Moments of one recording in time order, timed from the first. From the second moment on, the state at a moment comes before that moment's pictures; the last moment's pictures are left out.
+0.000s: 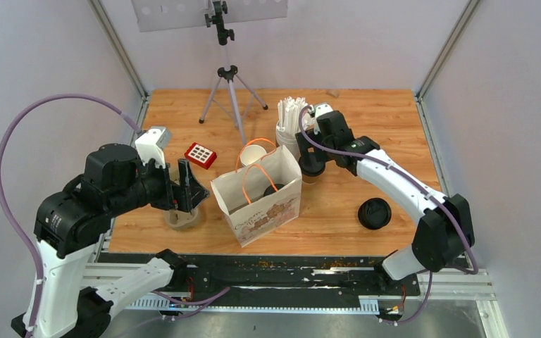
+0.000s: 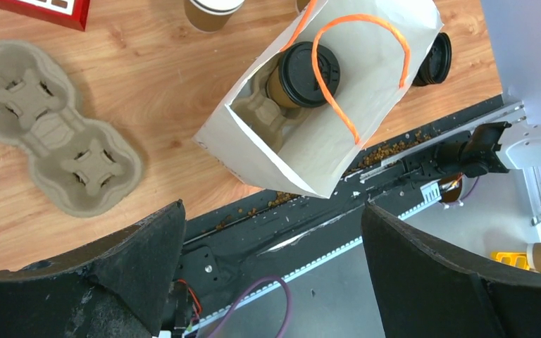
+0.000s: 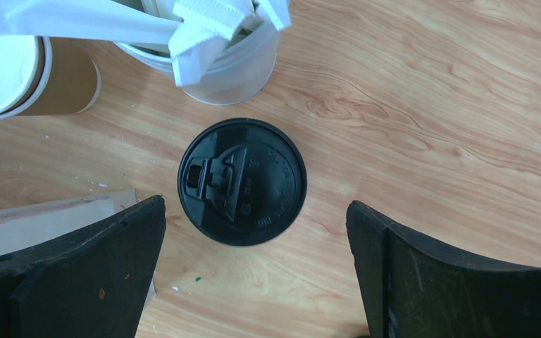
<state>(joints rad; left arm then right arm) -0.56 0.89 1.66 -1.39 0.09 -0.41 0.55 1.47 1.23 -0.51 0.17 0.11</state>
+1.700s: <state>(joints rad) -0.56 0.93 1.68 -1.41 0.10 -0.41 0.45 1.50 1.13 -0.53 0.10 0.17</state>
